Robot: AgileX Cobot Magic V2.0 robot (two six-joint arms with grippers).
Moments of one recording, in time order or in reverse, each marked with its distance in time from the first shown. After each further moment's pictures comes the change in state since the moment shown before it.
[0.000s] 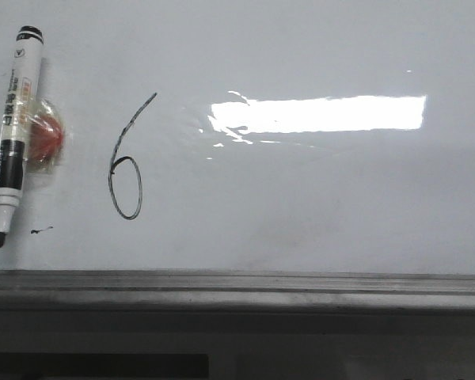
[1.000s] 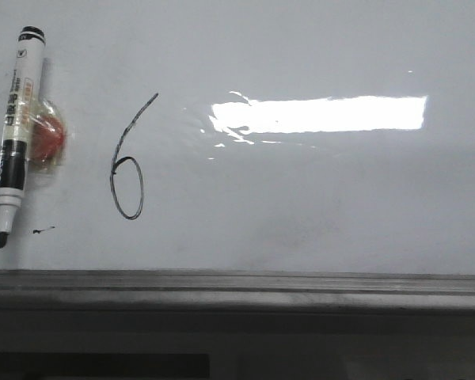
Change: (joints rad) left arm 0.487 -0.080 0.046 0.339 -0.010 -0.274; right arm 0.000 0.000 0.001 -0.002 -0.002 0.000
